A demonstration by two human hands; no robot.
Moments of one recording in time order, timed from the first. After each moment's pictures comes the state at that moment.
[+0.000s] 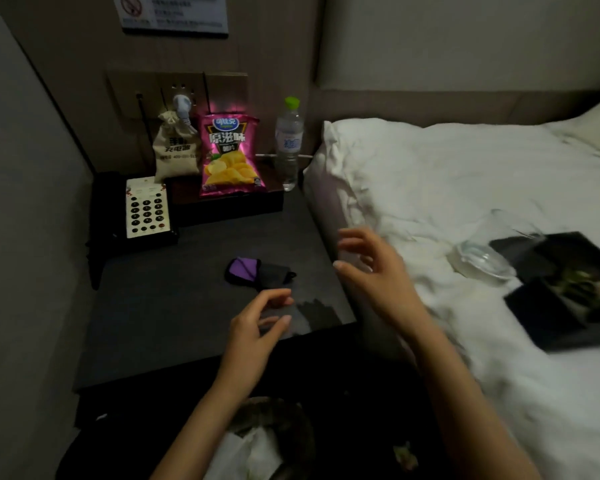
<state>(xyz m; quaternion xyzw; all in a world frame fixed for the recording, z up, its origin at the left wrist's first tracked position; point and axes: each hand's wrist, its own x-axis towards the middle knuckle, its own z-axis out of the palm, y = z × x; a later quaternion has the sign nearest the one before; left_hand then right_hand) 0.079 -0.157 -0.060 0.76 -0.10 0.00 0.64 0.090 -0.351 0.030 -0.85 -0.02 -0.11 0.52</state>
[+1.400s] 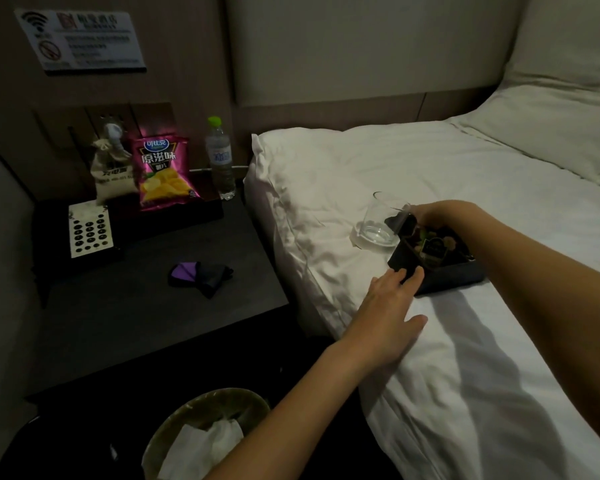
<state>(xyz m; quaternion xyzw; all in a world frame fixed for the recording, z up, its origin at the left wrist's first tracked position) -0.013 -0.393 0.030 0.82 -0.40 -0.12 0.38 0.117 -0.611 0.073 -0.93 0.25 0.23 0.12</state>
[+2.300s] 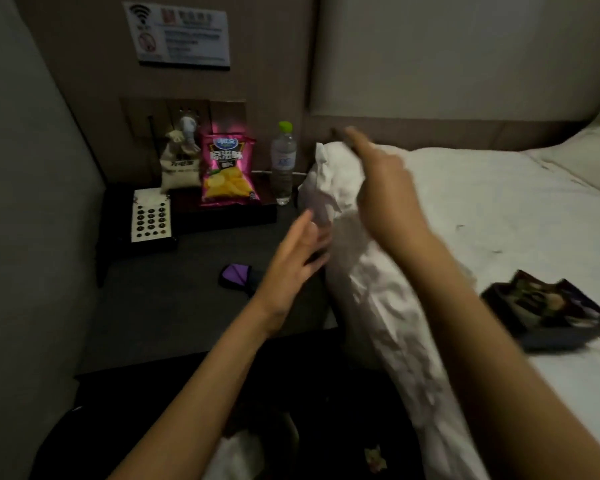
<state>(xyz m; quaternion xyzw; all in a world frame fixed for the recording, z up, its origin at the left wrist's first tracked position) 0.089 -0.230 0.066 0.55 -0.11 -0.10 0.82 0.105 -0.354 0.161 -0.95 -0.05 -0.23 0.19</state>
